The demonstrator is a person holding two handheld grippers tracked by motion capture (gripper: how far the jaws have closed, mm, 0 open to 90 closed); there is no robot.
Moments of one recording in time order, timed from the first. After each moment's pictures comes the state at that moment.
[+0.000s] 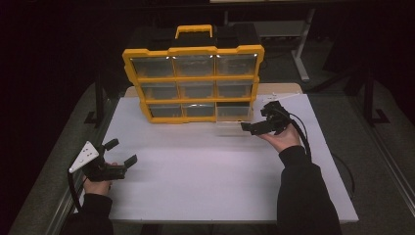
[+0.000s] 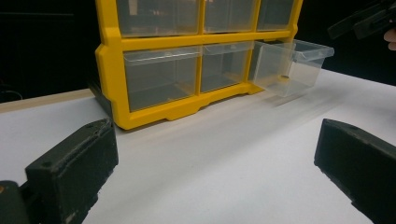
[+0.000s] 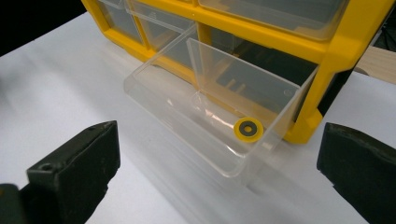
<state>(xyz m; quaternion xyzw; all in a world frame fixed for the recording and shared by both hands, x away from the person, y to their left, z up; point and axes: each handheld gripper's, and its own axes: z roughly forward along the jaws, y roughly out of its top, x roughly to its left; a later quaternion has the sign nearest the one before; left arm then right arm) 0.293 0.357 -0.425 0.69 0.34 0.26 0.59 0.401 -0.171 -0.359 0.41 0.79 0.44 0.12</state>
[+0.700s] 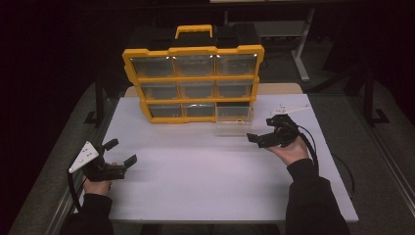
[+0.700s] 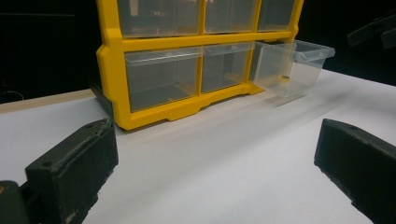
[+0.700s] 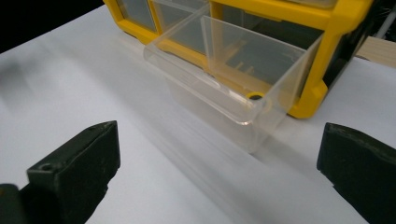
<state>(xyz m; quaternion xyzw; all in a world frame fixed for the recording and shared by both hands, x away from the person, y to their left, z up) 0.293 0.357 -0.425 0.69 0.34 0.26 0.59 0.368 -0.188 -0.371 0.40 0.79 0.45 0.13</state>
